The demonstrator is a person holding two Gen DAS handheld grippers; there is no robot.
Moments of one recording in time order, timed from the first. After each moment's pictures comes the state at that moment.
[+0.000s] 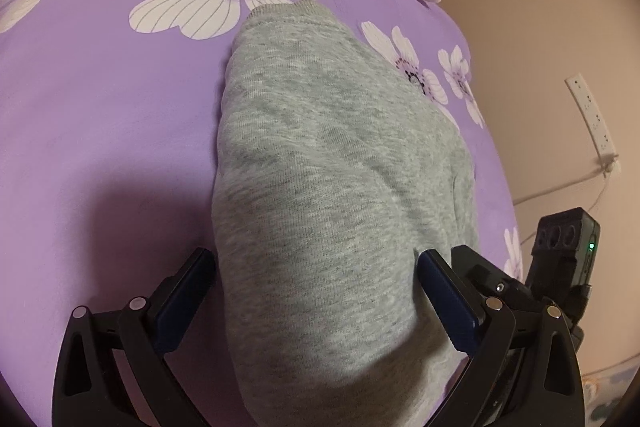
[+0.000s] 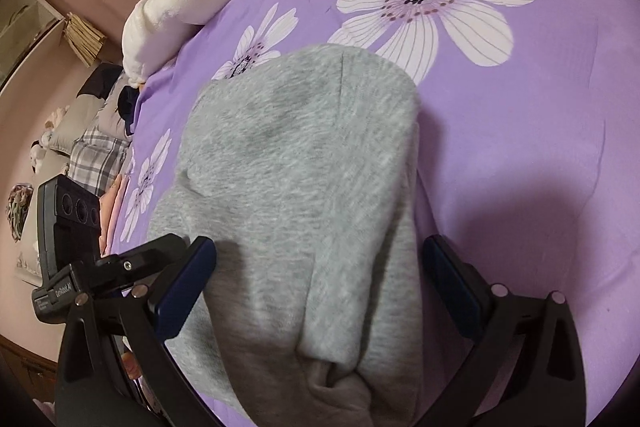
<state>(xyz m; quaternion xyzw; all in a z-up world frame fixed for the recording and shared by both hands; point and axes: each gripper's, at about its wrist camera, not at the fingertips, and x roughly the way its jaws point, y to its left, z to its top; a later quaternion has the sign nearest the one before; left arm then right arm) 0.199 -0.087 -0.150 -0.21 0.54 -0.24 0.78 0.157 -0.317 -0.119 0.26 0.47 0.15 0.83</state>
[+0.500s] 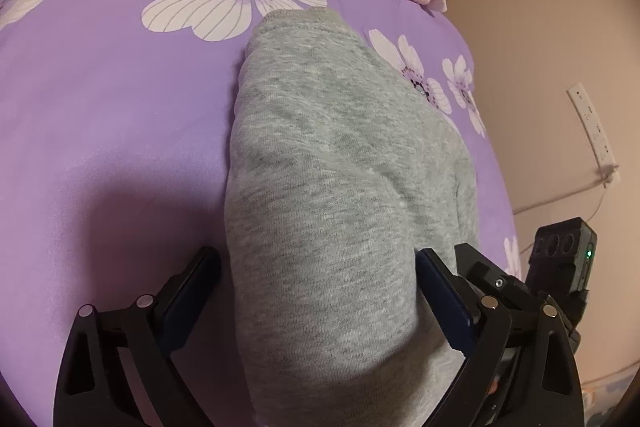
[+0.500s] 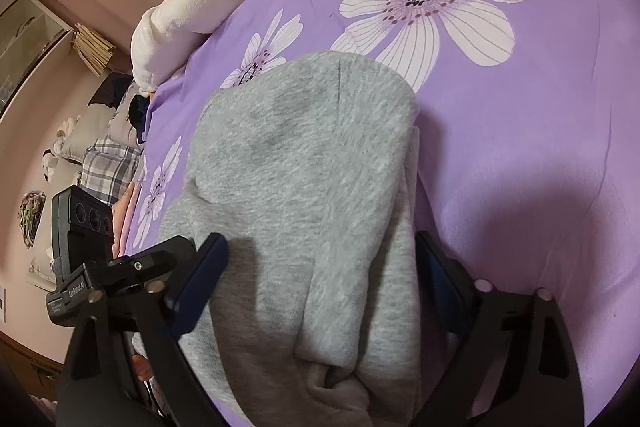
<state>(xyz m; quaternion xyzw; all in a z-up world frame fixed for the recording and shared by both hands) 0.196 -0.082 -0.153 -0.22 0.53 -0.22 0.79 0.156 -0.319 -0.121 0.28 0.47 0.16 0.82</state>
